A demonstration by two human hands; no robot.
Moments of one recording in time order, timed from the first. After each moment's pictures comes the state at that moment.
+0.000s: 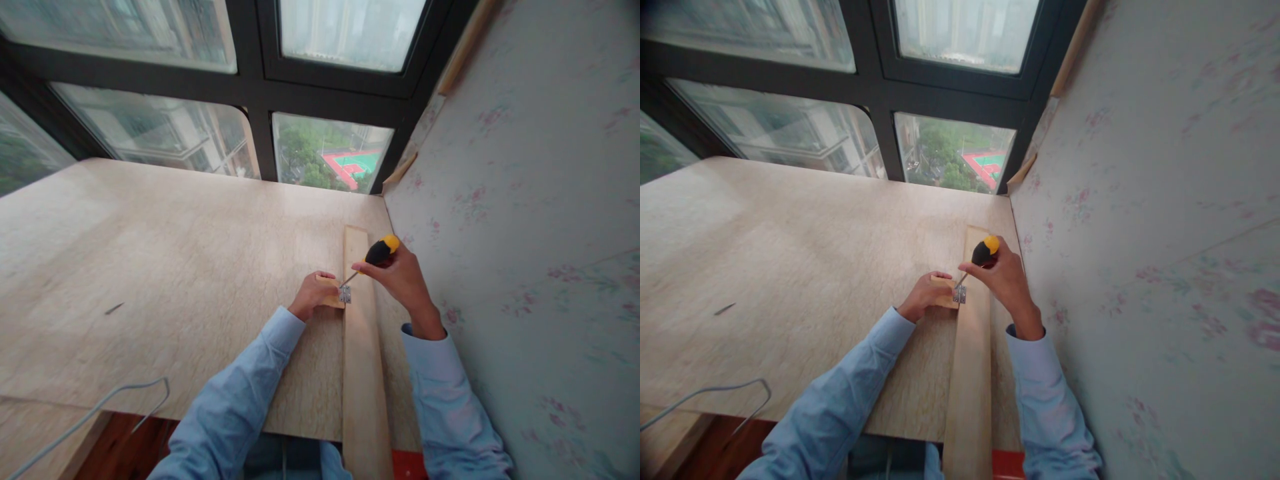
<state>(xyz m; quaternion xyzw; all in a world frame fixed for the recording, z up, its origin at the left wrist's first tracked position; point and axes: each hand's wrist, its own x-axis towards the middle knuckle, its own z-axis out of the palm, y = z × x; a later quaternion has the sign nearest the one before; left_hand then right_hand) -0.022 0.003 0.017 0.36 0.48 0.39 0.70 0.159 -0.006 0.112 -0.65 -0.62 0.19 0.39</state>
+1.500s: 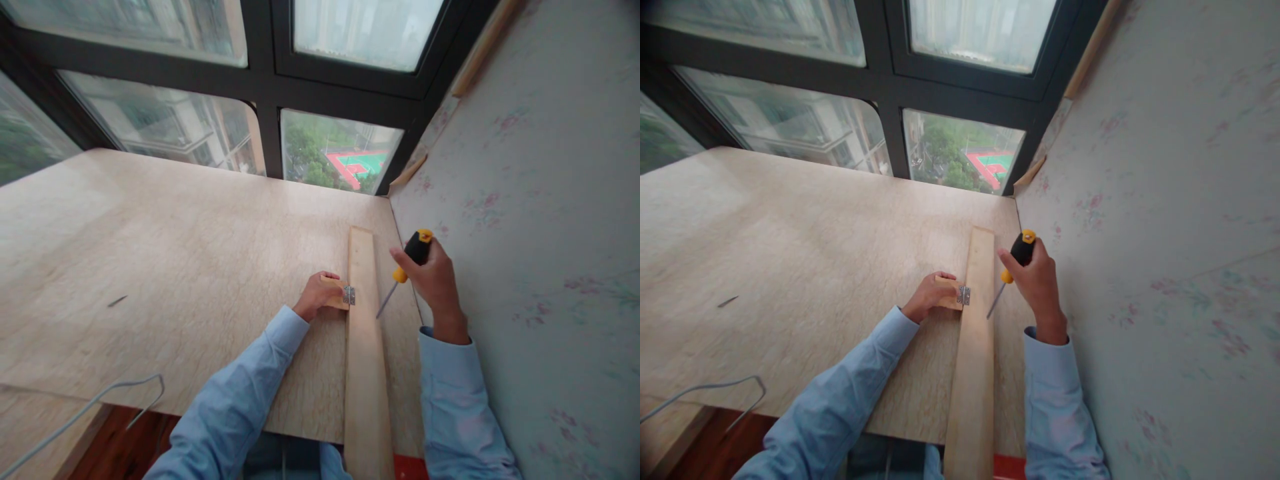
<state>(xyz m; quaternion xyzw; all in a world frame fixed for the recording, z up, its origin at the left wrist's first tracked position) -0.020 0.006 0.016 0.35 0.50 0.39 0.69 0.184 -0.007 0.118 -0.72 -0.58 0.08 0.37</state>
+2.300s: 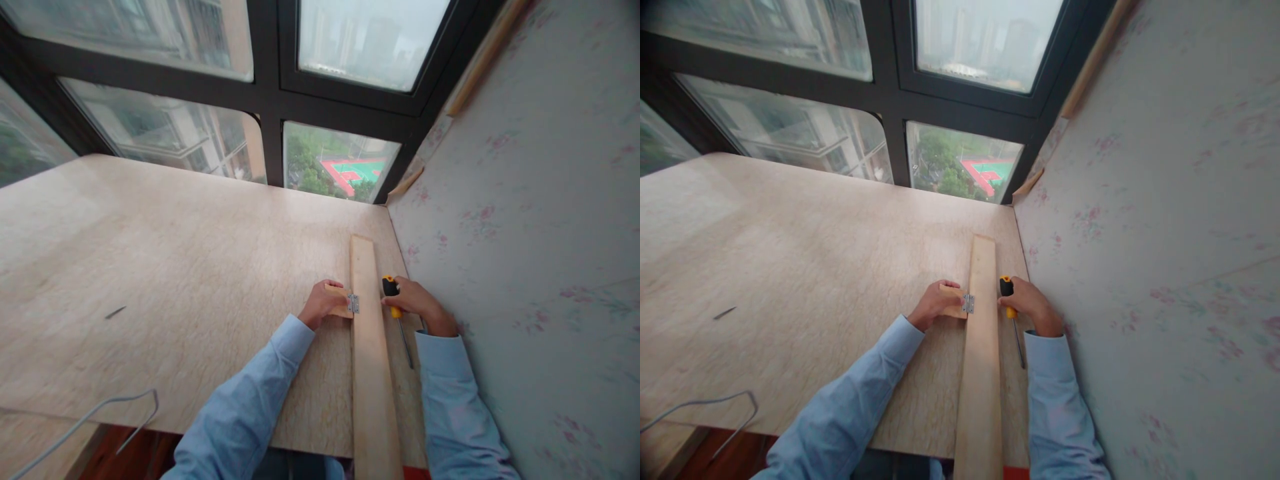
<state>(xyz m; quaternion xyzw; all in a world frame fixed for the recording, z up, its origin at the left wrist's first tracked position) -0.024 0.007 0.013 0.35 0.48 0.39 0.70 0.216 0.014 0.052 -0.74 -0.65 0.19 -0.03</state>
